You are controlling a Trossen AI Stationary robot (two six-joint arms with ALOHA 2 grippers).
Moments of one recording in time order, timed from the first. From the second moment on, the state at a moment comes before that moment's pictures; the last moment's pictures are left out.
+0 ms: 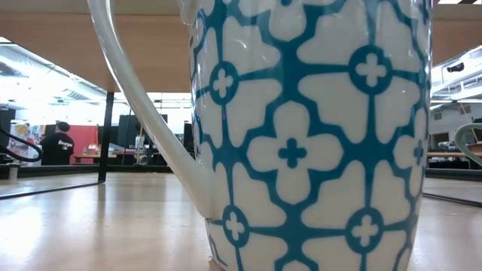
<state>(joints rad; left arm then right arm) -0.39 1.78 2.18 -1.10 -0.01 -0.46 1.00 1.33 1.24 -1.31 0.10 1.44</state>
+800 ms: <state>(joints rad) -0.39 1.78 2.18 -1.10 -0.01 -0.46 1.00 1.34 1.05 -1.22 0.00 1.53</state>
